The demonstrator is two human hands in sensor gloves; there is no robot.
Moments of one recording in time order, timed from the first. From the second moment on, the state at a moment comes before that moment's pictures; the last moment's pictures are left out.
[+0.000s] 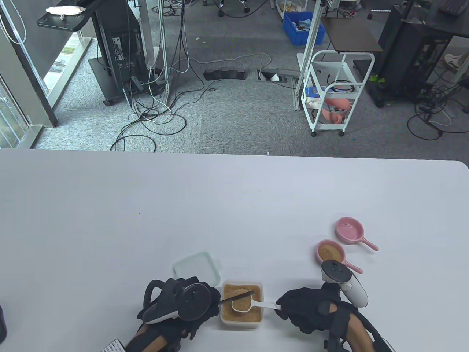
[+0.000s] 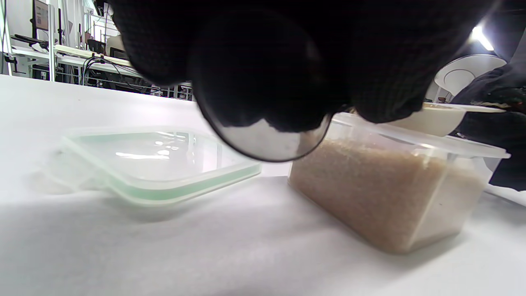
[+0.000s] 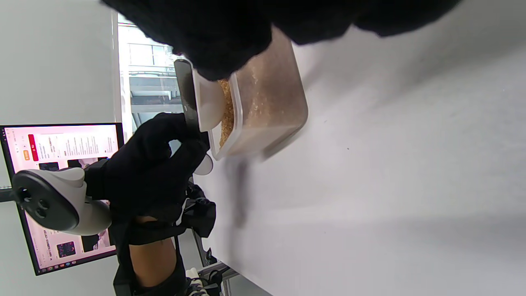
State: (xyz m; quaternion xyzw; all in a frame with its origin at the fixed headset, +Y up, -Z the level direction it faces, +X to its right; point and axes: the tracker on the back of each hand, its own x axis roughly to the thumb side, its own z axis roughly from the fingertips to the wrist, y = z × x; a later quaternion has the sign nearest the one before) left_hand -0.119 -0.690 -0.247 -0.06 -0.24 0.08 0.97; right_hand 0.211 -0.760 -0.293 0.17 0.44 0.69 0.55
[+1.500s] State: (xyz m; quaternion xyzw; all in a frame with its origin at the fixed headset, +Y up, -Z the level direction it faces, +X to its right) left_hand -0.141 -0.691 -0.260 -0.06 -0.20 0.10 0.97; right_hand 0.215 -0.760 -0.294 0.17 0.44 0.69 0.55
